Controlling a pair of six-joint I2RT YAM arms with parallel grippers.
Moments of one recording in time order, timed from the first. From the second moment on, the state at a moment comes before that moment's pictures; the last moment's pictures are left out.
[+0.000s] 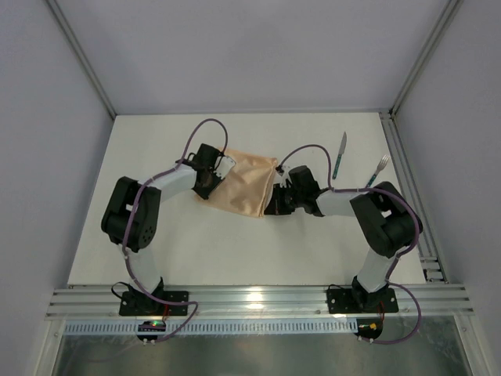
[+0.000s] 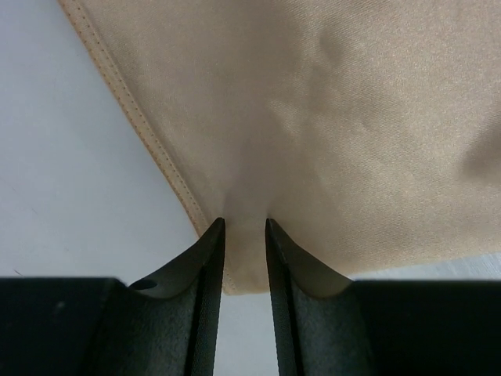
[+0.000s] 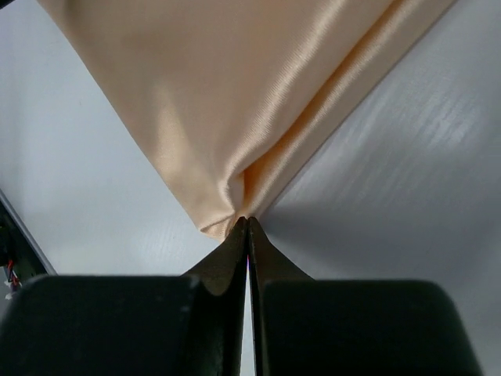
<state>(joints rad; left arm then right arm) -0.41 1.85 1.18 -0.46 -0.10 0.36 0.51 1.78 0.80 0.21 -0.46 0.47</state>
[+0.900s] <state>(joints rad) -0.39 1.77 1.08 -0.44 -0.07 0.34 0.56 1.88 0.92 0.22 -0.42 0.49</state>
